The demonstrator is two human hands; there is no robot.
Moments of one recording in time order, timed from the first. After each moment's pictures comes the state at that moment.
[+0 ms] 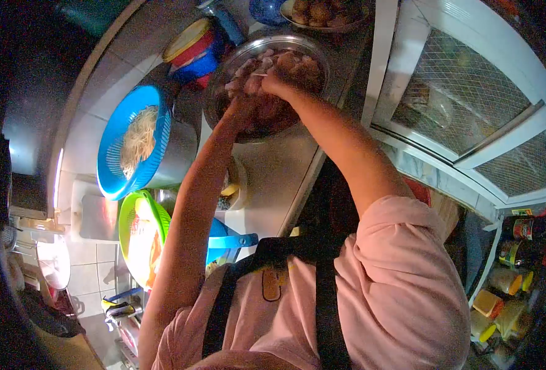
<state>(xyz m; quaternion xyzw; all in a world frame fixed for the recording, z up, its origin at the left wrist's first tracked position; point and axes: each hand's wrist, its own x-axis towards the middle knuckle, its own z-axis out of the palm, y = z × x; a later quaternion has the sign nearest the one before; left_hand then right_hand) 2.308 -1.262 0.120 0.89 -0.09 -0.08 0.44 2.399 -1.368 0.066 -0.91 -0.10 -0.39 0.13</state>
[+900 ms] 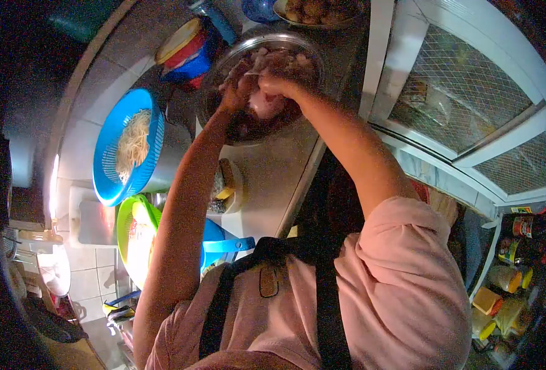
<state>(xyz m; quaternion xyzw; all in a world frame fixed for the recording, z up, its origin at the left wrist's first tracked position) 2.368 -1.243 0.088 0.83 -0.10 0.12 0.54 2.412 -1.392 0.063 -0.79 -0.24 0.12 0.54</state>
